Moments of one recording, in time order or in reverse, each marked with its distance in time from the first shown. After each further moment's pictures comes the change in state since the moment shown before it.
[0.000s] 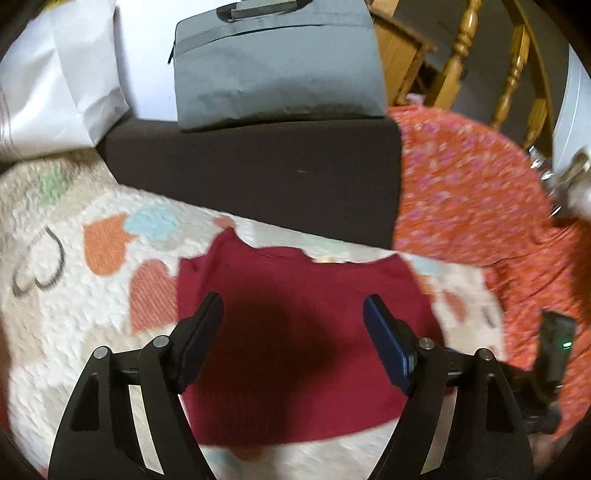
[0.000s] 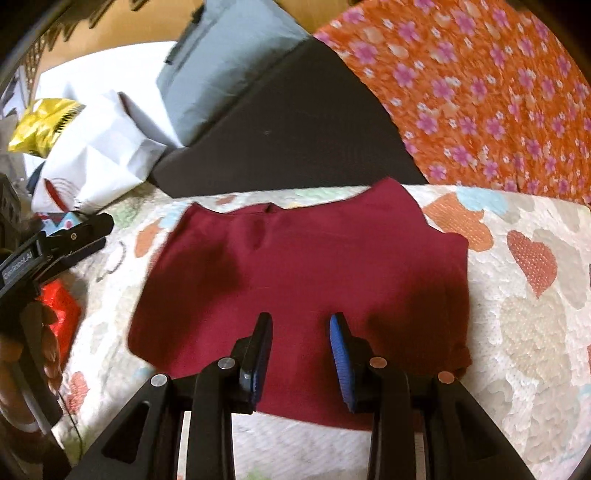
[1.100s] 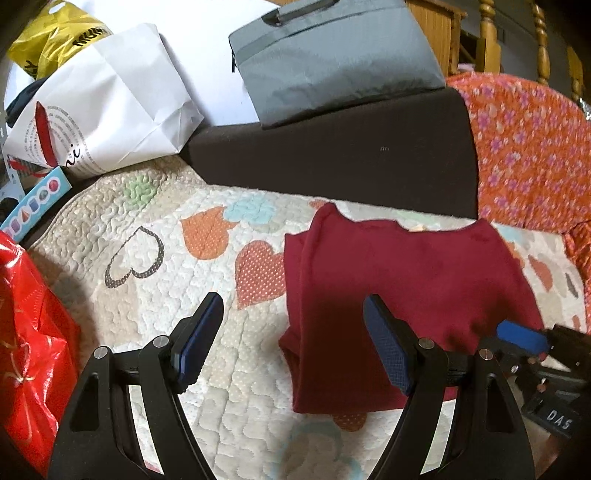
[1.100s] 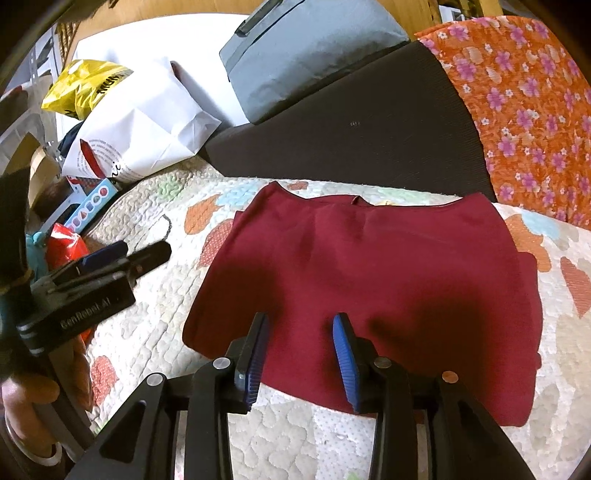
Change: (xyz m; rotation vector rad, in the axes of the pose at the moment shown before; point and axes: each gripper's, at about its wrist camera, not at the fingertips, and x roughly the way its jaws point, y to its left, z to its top) left arm -0.012 0.018 -0.036 0.130 -0.010 0.408; right arm 0.030 0.082 -0.005 -0.099 0.028 0.063
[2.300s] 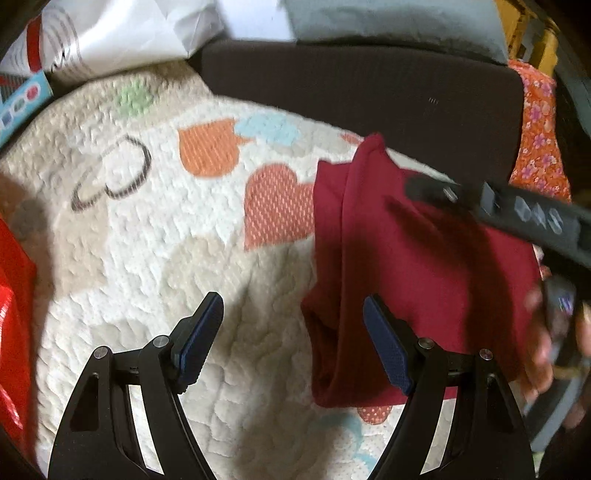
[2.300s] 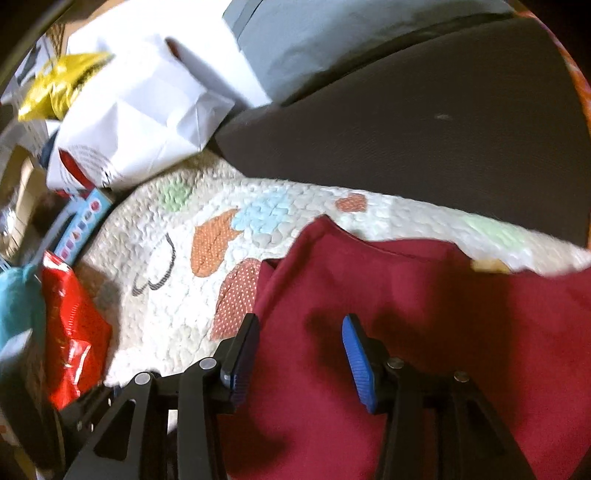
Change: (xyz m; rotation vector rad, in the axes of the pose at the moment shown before) left arm 0.069 0.038 -0.018 -0.174 0.261 -0.077; right arm 0.133 0.041 0.101 -0.033 0.126 0.100
